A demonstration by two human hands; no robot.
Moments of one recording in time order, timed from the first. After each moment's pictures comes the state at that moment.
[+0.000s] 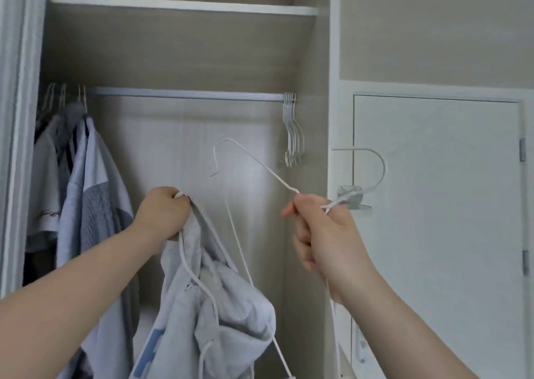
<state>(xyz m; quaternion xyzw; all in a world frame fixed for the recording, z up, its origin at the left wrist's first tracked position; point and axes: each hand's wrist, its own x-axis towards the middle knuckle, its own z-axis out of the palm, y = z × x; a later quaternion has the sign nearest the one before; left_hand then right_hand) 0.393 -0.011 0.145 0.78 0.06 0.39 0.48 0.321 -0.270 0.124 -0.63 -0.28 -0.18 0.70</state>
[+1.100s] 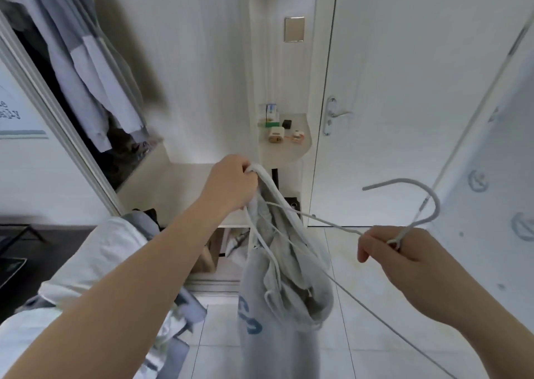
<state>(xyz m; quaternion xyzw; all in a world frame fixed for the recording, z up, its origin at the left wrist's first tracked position) 0.153 -0.302 -0.138 0.94 0.06 0.10 0.34 0.053 -0.581 -0.144 -0.89 -0.12 0.06 0.44</state>
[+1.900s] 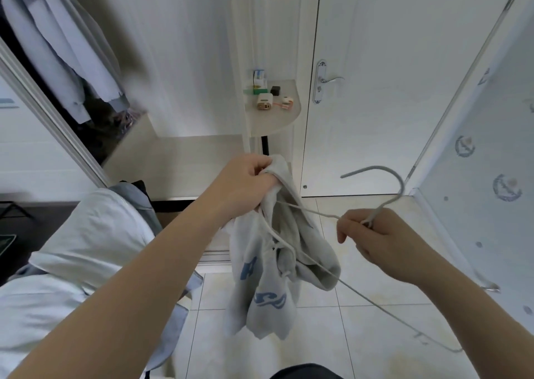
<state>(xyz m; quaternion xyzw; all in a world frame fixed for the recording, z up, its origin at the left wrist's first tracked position) 0.097 -0.339 -0.172 0.88 -0.05 -0.01 0.47 0.050 -0.587 -0.199 -0.86 -0.13 0.13 0.47</state>
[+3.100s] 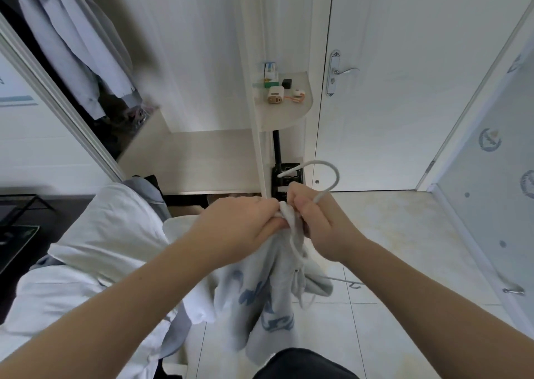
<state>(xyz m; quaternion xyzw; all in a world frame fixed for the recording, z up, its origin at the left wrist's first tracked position) 0.052 -0.318 -0.206 0.95 -0.26 0.11 0.09 0.088 -0.505 -0.235 -0.72 -0.31 0.05 0.62</state>
